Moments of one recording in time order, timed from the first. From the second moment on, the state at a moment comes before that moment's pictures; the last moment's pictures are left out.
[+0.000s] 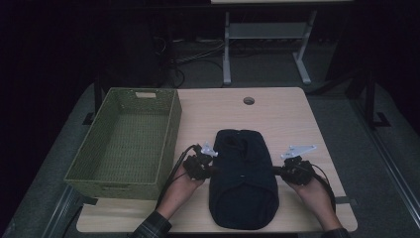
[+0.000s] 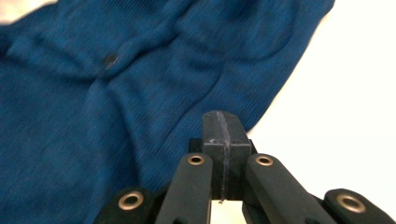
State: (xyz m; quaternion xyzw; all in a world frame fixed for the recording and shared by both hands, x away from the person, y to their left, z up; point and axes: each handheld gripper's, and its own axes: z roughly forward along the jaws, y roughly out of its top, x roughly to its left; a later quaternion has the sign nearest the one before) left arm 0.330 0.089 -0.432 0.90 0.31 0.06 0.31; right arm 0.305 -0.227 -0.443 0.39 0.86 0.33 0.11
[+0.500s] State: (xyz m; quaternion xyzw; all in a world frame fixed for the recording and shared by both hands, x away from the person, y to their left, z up) left arm 0.387 0.086 -0.427 0.87 0.36 0.09 0.33; right arm 0.373 -0.219 -0.438 0.42 0.82 0.37 0.13
